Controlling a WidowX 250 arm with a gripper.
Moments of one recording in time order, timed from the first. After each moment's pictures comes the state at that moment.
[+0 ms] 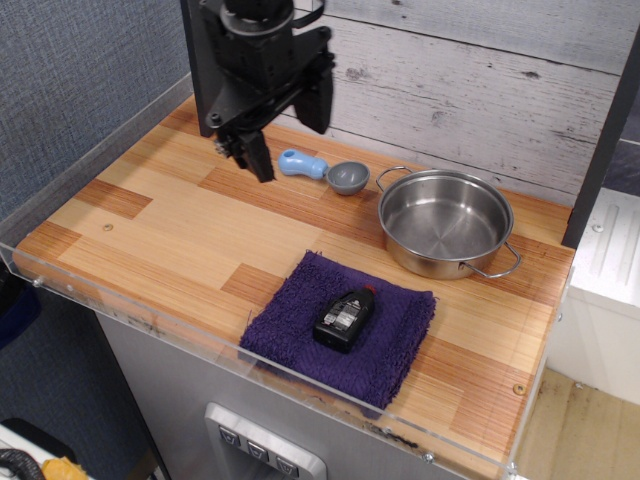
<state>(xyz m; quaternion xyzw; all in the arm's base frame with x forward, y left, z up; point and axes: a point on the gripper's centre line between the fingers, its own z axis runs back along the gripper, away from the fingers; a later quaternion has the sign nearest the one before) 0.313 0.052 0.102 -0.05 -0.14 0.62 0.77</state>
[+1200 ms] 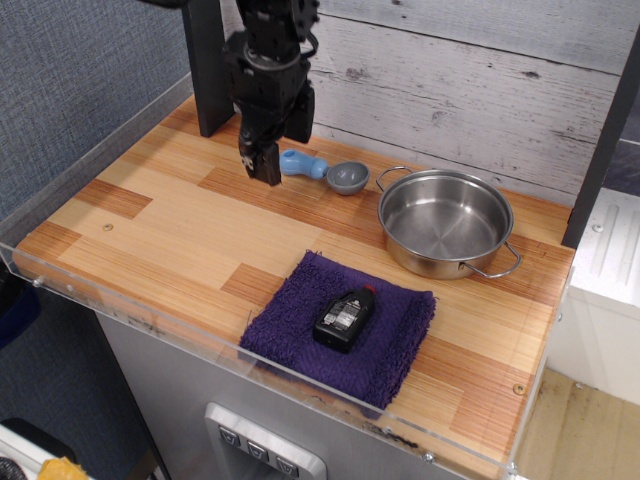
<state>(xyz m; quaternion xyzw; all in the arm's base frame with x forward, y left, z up) 0.376 0.094 0.030 -0.01 -0.12 0.72 0.69</state>
